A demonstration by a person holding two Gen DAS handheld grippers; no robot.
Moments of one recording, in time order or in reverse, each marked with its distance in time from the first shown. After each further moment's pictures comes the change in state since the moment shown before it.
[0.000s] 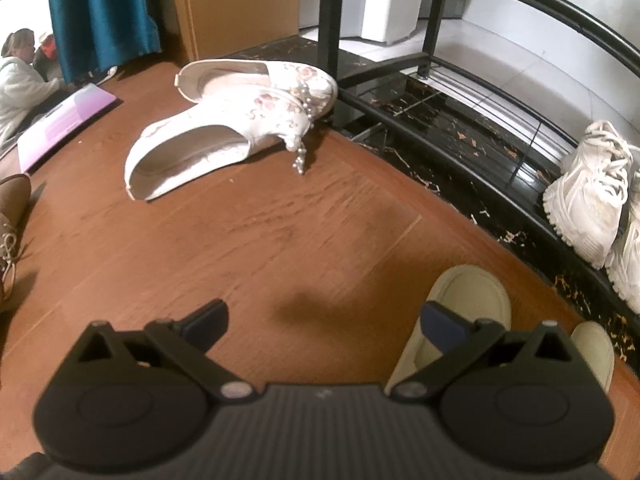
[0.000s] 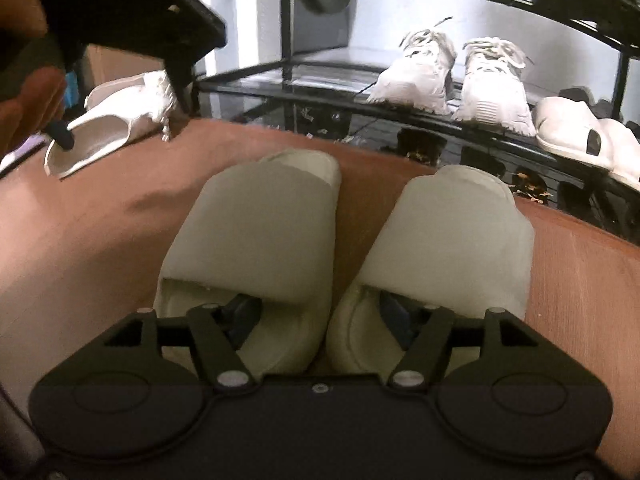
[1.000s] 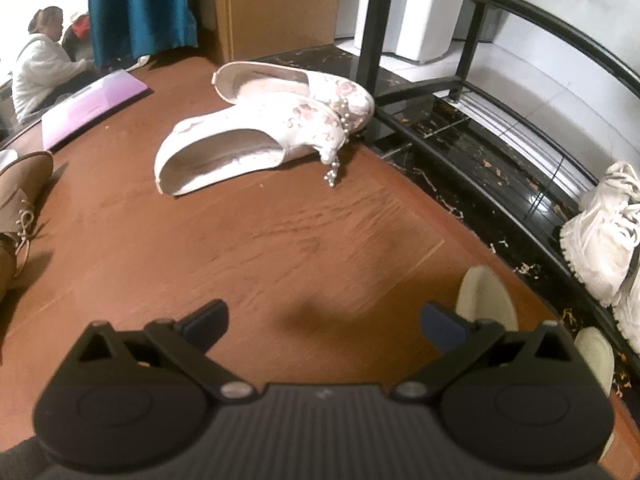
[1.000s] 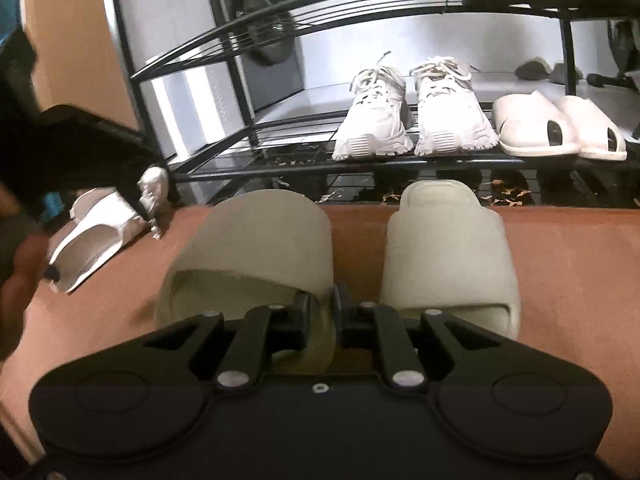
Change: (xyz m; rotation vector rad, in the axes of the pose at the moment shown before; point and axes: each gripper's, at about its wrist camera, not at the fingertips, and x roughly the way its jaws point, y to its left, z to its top) left arm -0.003 0.018 0.005 -0.103 -0.008 0.039; right arm -0.010 -0.014 0.026 0.234 -0.065 0.009
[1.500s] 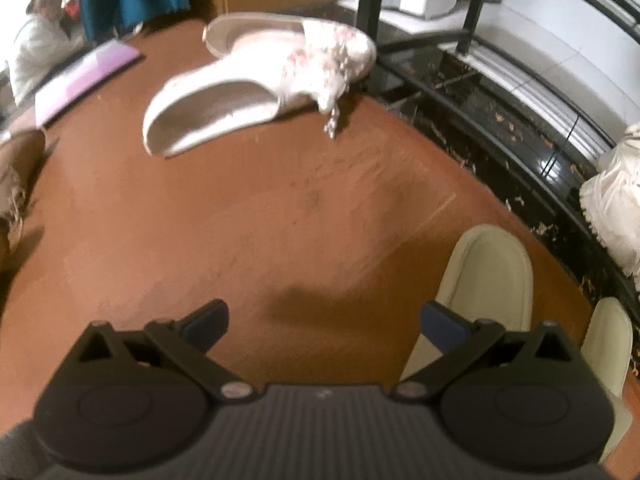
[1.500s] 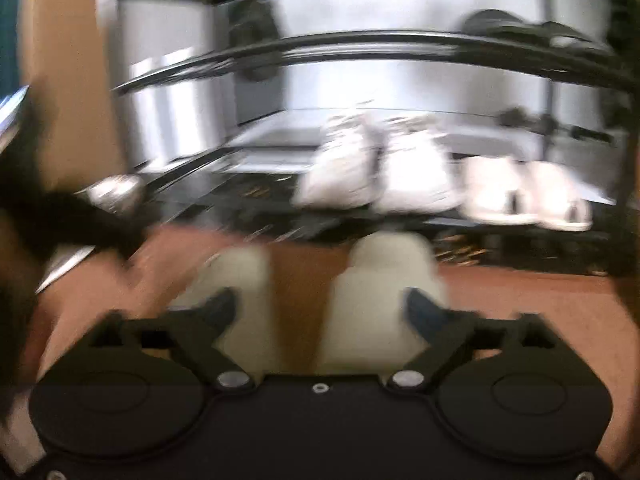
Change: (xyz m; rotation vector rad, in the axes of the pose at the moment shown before) left arm 0.027 -0.007 -0.009 -0.003 0.145 0.018; right arm -0.024 -0.026 0.050 -0.015 -0.092 -0.191
